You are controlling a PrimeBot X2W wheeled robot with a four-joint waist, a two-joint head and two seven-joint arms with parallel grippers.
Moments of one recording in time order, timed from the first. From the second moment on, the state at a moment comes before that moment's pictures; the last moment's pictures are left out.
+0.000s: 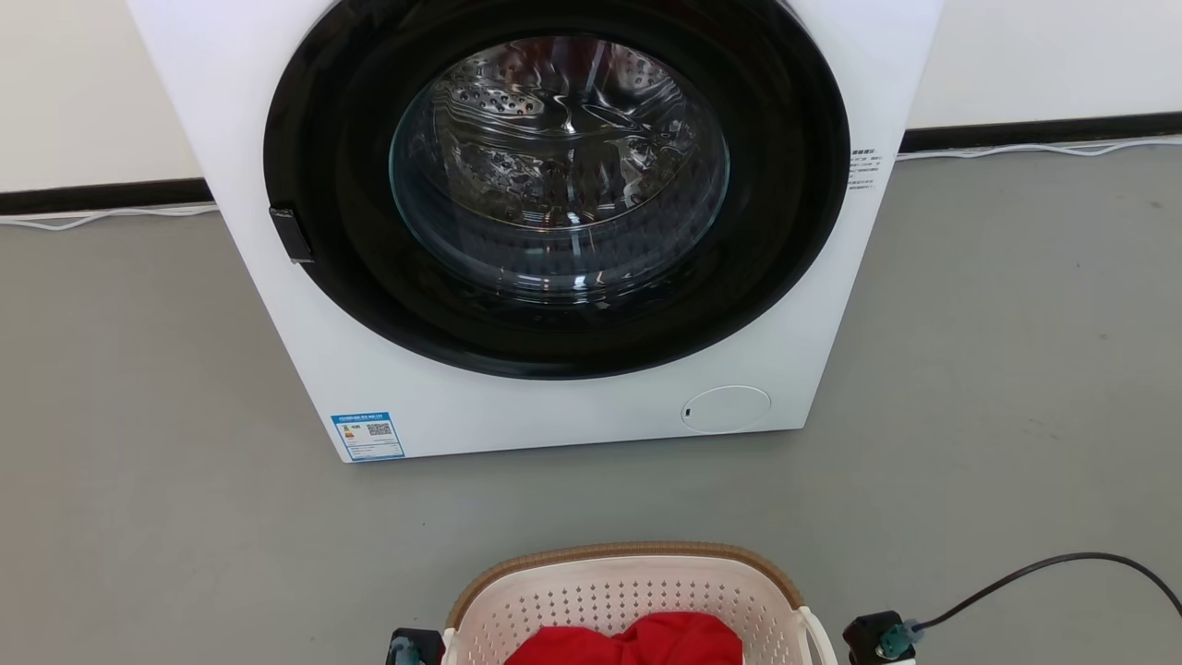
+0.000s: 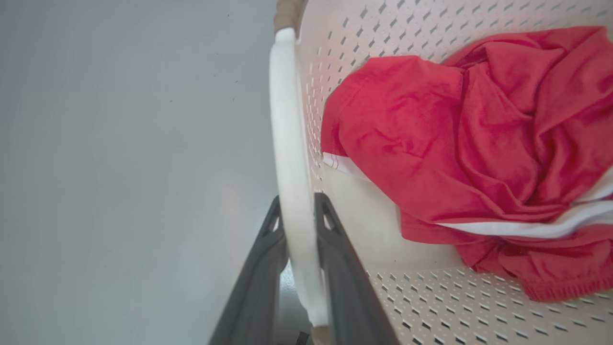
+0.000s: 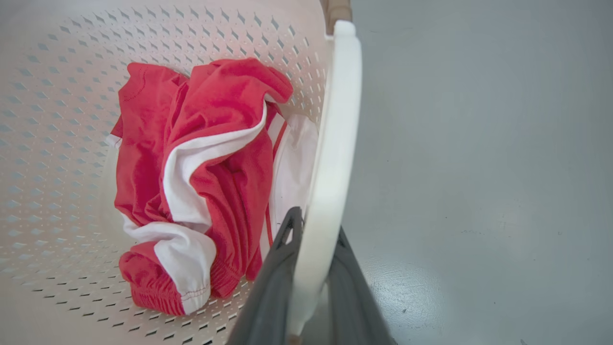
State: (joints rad) left arm -0.39 0.06 -1.16 1.20 -1.08 0.15 -0.02; right arm -0.31 -0.07 0.55 1.12 0.51 0.11 0.14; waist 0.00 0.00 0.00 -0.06
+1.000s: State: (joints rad) left arm -0.41 0.06 -1.19 1.21 -1.11 0.15 -0.03; right arm -0.31 -0.08 0.56 1.10 0.52 0.11 0.15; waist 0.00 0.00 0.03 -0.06
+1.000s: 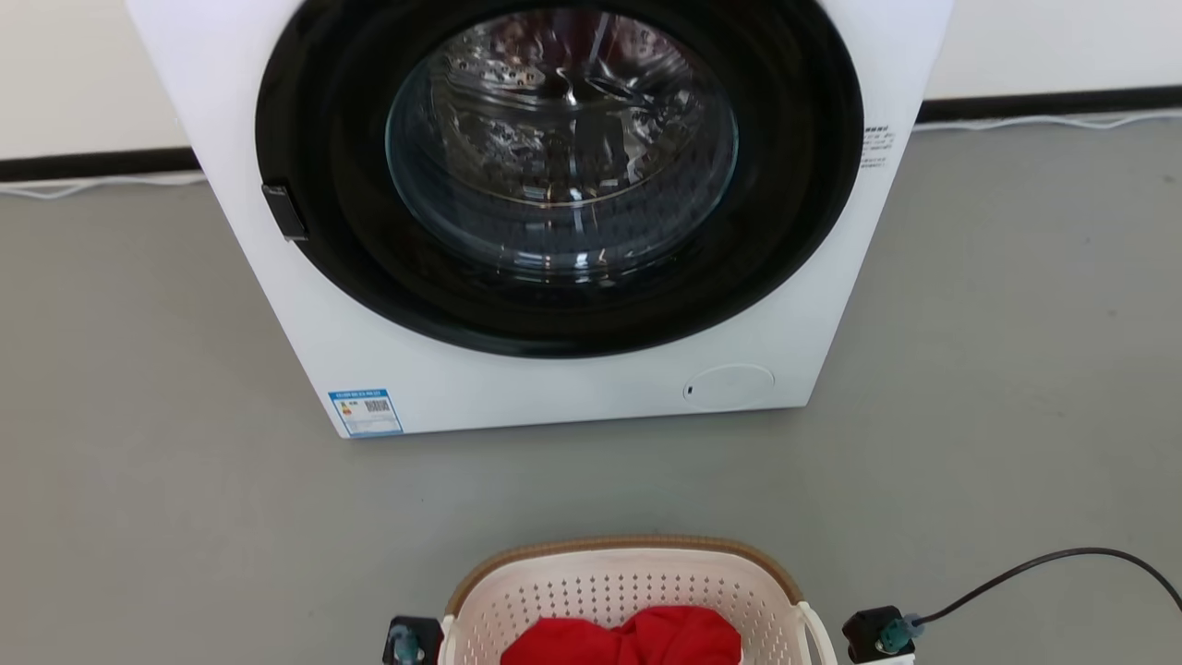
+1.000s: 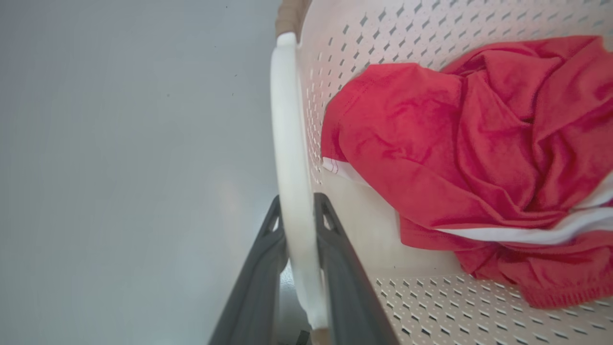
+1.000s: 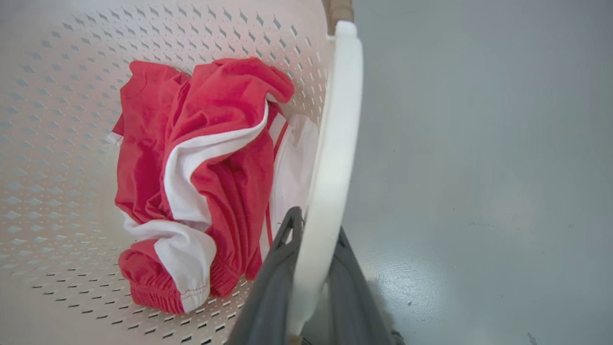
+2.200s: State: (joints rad) left arm -0.85 0.05 -1.11 1.24 -1.12 0.16 -0.23; right arm -0.76 -0.07 0.42 1.19 0.39 0.12 -0.13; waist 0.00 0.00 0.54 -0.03
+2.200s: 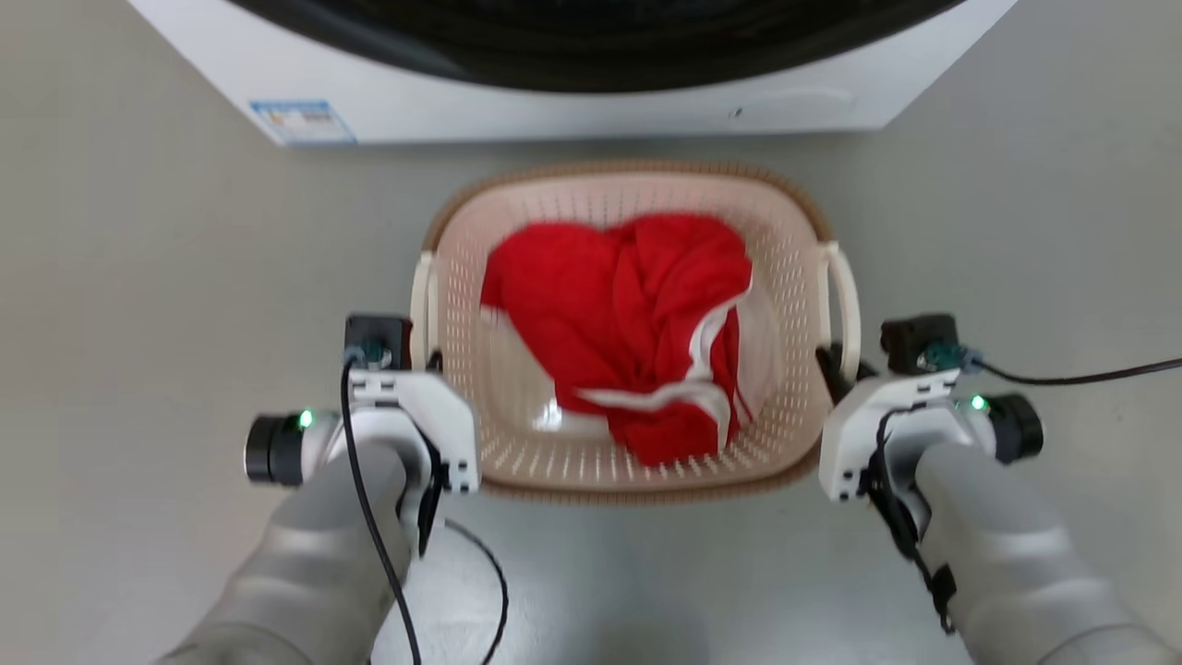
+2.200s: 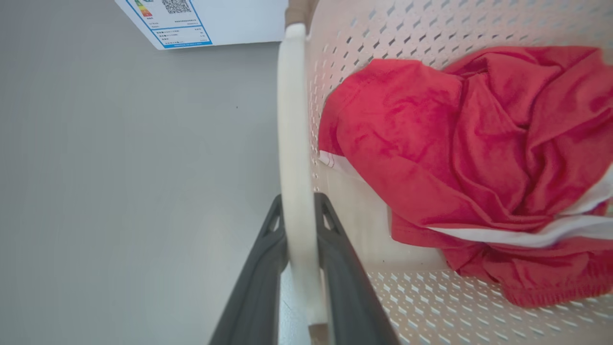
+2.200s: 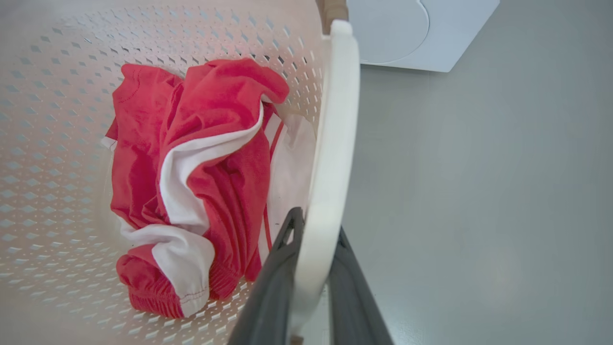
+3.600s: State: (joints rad) left arm -1.02 0.07 -0.87 1.15 -0.88 0.17 -0.25; right arm -0.97 -0.07 0.16 1.25 0.14 0.12 -0.24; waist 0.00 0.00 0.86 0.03
